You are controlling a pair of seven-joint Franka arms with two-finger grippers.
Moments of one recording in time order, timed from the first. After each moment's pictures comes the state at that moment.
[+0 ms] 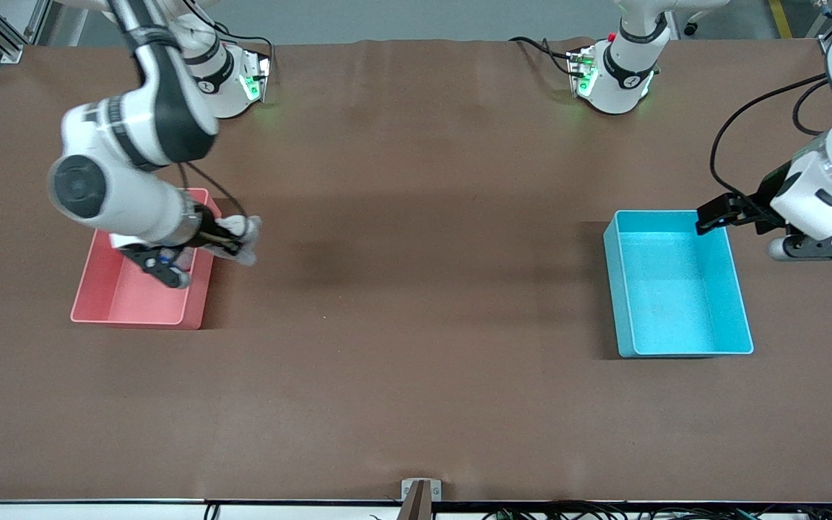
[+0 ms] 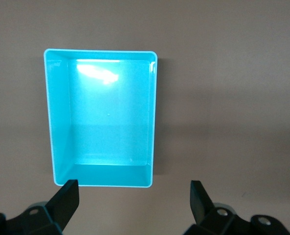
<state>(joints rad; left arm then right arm) -0.05 0.11 -0.06 -1.60 -0.04 1.67 -0.12 0.44 0.21 -0.09 -1.84 0.15 1.90 0.93</state>
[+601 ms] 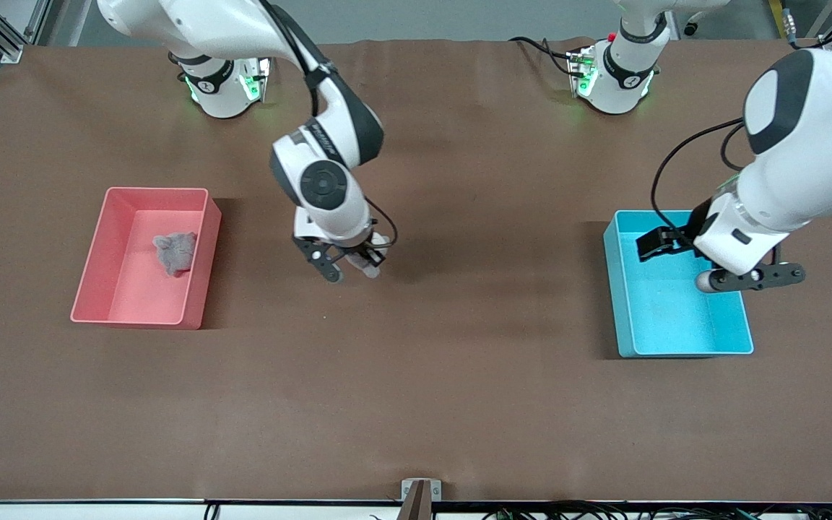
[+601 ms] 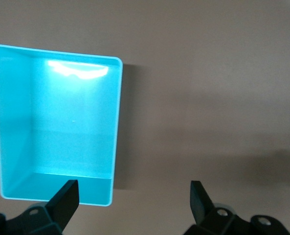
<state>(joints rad) -0.06 0.21 -0.18 -1.60 -0.03 1.77 -0.33 0.77 0.56 -0.09 -1.65 0.15 2.15 1.45</state>
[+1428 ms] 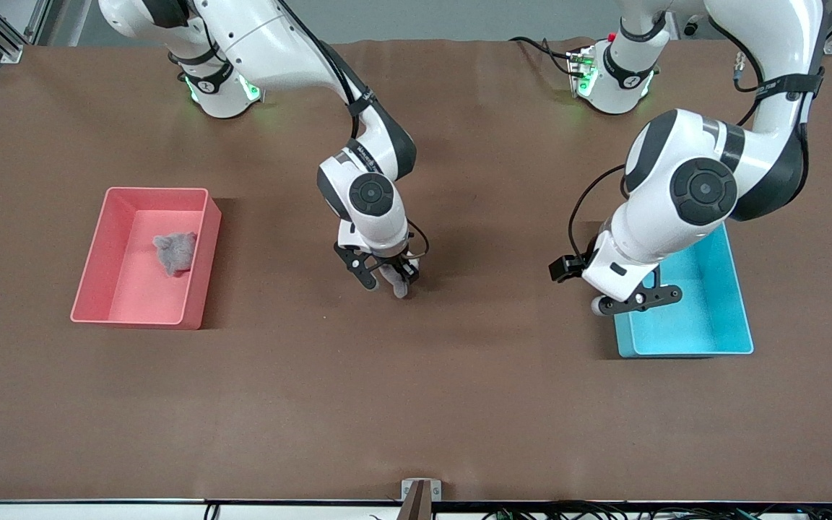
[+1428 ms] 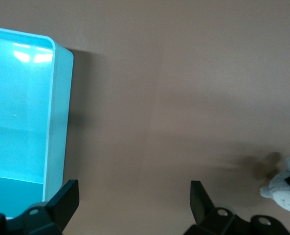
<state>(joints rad) -0.19 0.35 -0.20 -1.60 0.01 1.90 -0.55 0.82 0.70 -0.11 -1.57 0.15 2.31 1.51</state>
